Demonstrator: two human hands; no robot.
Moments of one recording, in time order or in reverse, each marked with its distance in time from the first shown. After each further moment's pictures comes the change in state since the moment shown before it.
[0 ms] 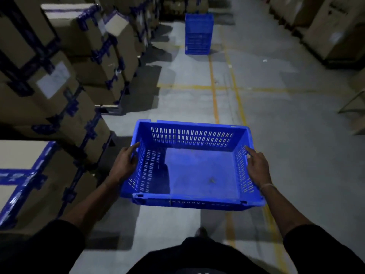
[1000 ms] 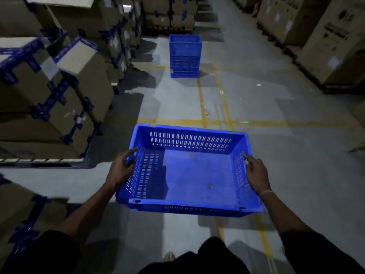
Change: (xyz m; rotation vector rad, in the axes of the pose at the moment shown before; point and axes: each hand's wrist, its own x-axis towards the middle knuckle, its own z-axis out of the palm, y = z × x) left_hand 0.662 0.085 0.038 -0.225 -0.013 0.013; right_hand 0.632 -0.042 0.073 0.021 0.053 0.027
